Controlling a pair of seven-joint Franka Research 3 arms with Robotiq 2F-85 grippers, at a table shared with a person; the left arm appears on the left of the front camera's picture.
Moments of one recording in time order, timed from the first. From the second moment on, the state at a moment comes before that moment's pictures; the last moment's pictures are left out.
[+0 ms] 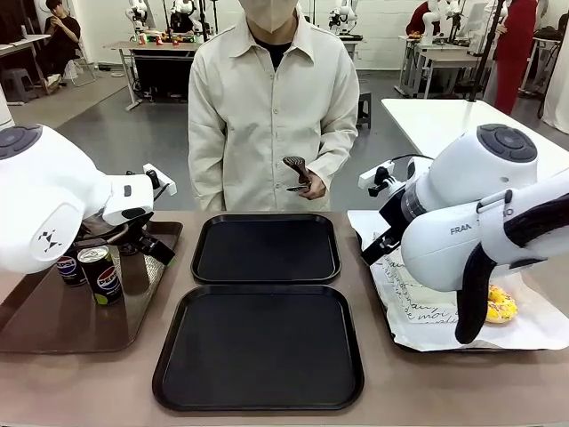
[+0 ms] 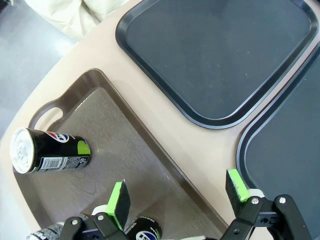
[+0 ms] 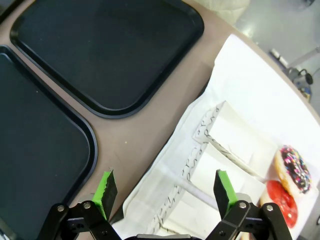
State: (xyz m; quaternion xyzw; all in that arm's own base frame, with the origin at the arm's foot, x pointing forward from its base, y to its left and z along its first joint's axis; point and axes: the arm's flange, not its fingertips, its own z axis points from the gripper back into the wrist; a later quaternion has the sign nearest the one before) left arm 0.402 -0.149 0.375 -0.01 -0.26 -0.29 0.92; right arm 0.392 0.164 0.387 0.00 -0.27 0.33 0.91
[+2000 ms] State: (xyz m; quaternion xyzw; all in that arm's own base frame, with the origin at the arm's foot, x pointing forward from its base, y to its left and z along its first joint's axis) left arm 0.369 0.015 0.460 -0.36 -0.13 -0.14 0.92; right arm 0.309 -0.087 0.459 0.44 -0.20 0.20 0.85
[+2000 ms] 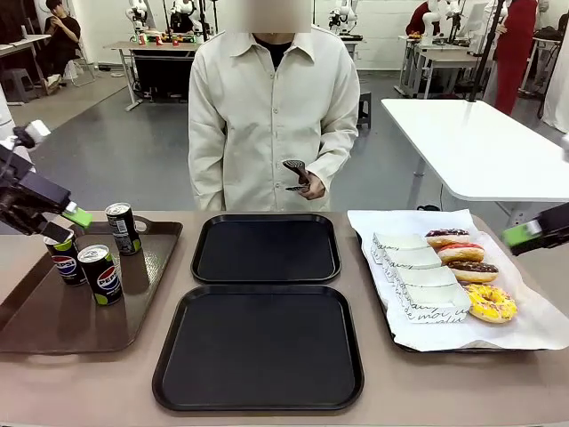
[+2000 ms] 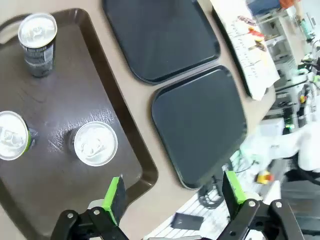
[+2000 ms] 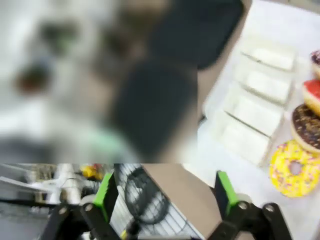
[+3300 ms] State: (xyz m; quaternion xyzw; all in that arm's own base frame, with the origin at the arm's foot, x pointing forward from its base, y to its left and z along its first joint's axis) left arm 0.315 0.223 0.404 -0.40 -0.15 0.16 0.89; right arm 0.264 -0.299 0.424 0.48 -0.08 -0.22 0.85
